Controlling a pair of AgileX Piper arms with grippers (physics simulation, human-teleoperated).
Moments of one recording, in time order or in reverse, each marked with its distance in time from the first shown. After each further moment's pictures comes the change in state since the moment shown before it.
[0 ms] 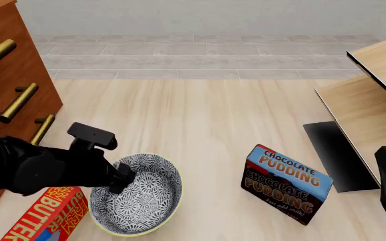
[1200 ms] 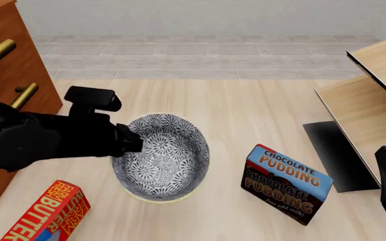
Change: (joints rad) left arm -0.108 -0.145 -0.170 0.126 -0.180; right arm 0.000 0.000 0.000 0.000 0.000
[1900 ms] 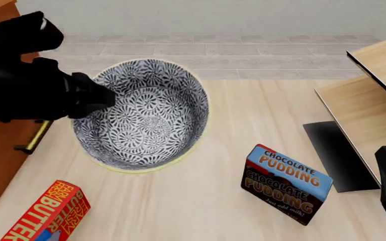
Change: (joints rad) left arm -0.028 -0.277 -0.227 0.366 -0.094; right arm 0.000 0.000 0.000 0.000 0.000
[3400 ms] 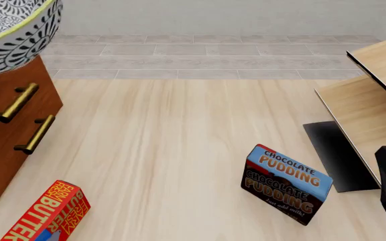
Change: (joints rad) left arm 0.455 -0.197 -0.499 0.552 0.012; right arm 0.000 0.000 0.000 0.000 0.000
